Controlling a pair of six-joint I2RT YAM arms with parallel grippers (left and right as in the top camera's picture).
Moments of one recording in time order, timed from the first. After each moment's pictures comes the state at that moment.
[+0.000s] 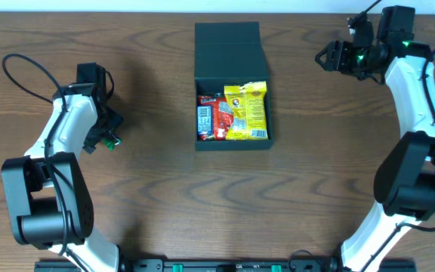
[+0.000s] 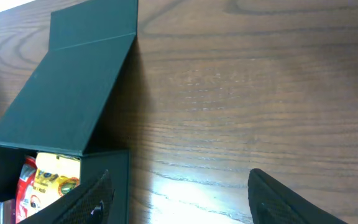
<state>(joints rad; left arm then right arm) 0.10 1.82 1.22 -0.85 -0.21 -0.79 -0.16 2.02 1.72 -0.75 -0.47 0.05</state>
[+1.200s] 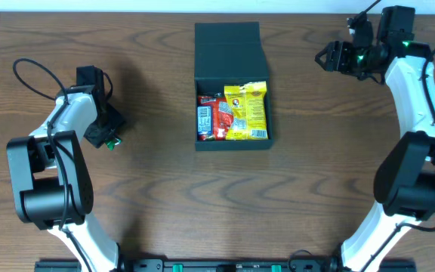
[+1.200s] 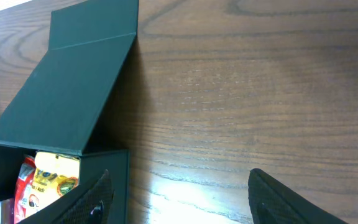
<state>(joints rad) 0.13 1.95 1.22 -0.71 -0.07 -0.70 -0.16 2.02 1.72 -0.75 -0.47 0.04</state>
